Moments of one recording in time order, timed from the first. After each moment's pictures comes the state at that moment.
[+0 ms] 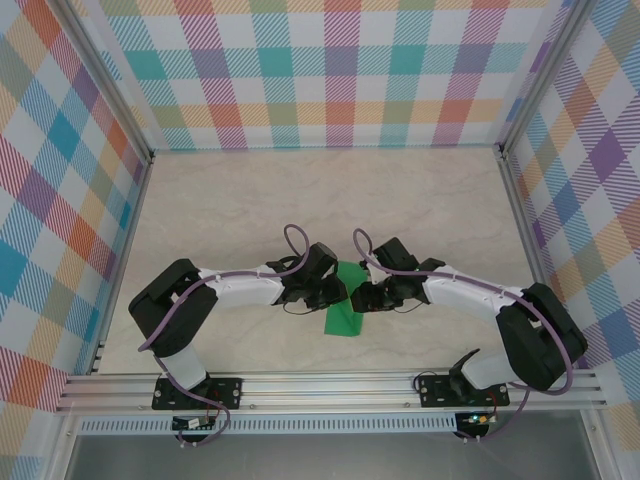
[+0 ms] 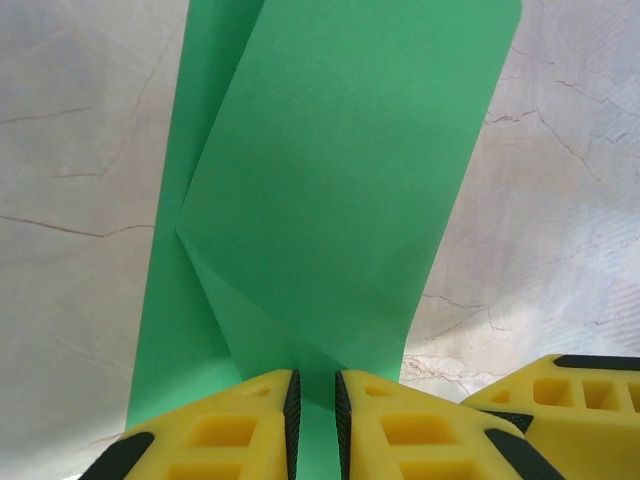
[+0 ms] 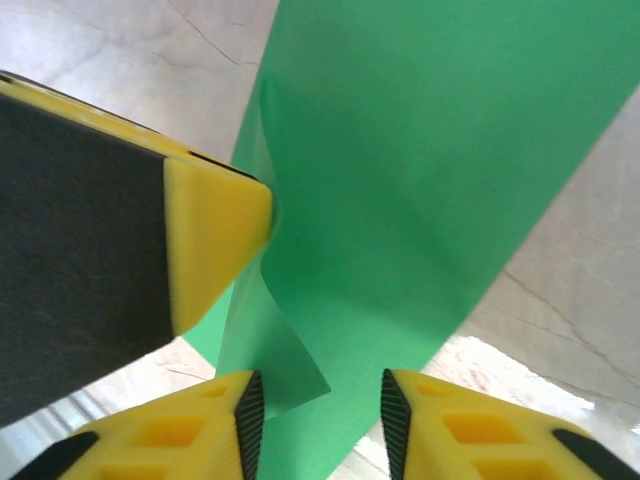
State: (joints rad) left arm -0.88 1.71 0.90 -0.15 0.22 -1.13; right arm 0.64 1.40 0.69 -0.42 -0.45 0.45
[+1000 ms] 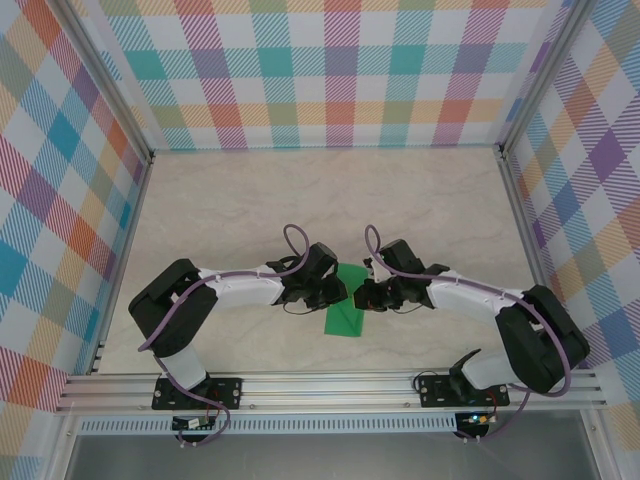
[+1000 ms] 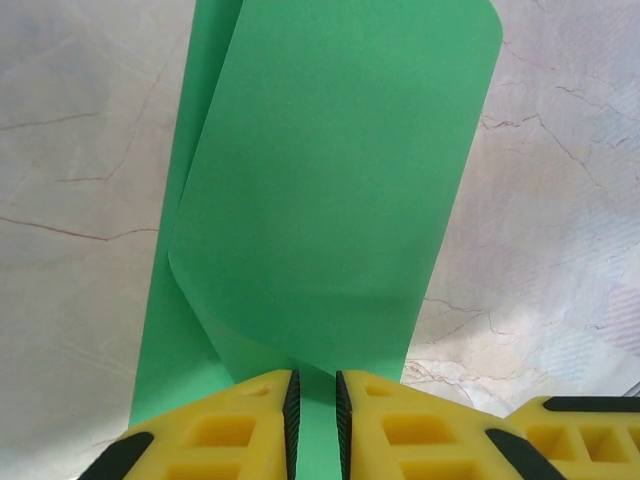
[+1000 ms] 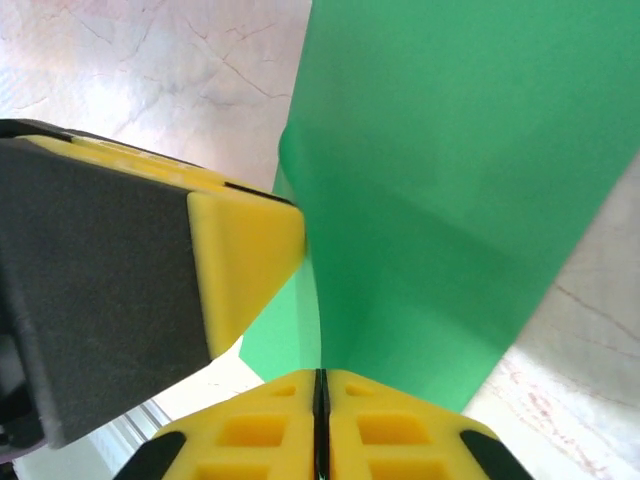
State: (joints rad) left arm -0.88 1.71 0.90 -0.15 0.22 -1.13; right arm 0.60 1.39 0.62 -0.27 -0.54 0.59
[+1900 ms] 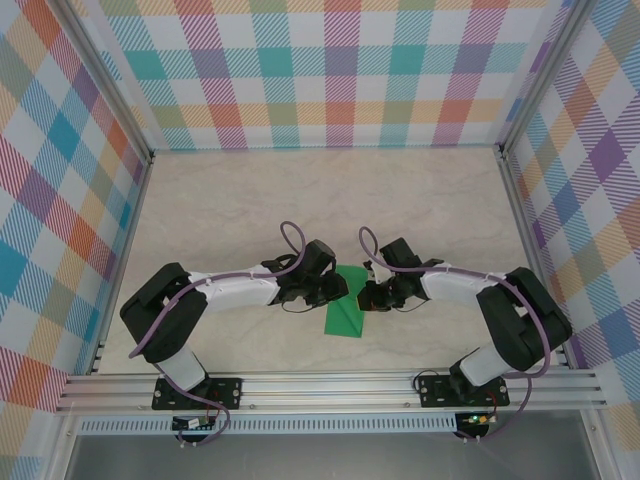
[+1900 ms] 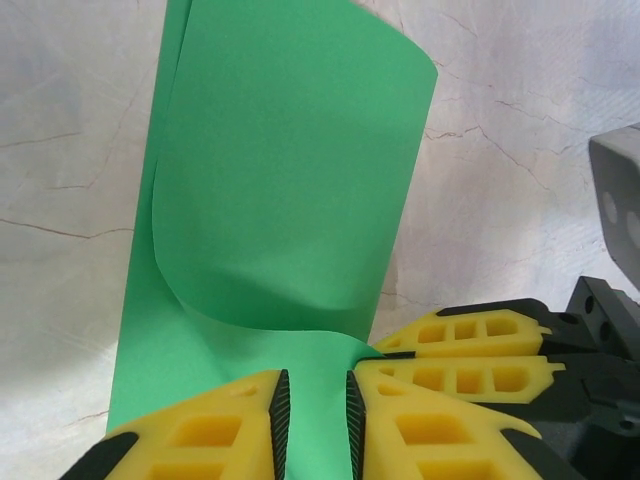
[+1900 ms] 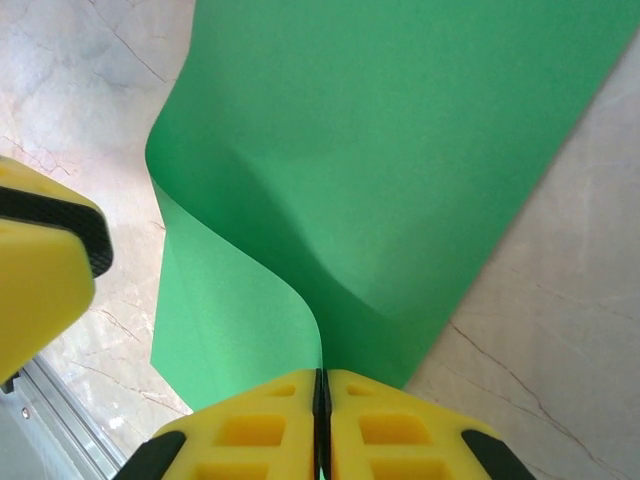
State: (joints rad) left arm -0.88 1.66 0.90 -0.16 0.20 -1.13; right arm 0.56 1.52 0.64 -0.30 -0.55 0.43
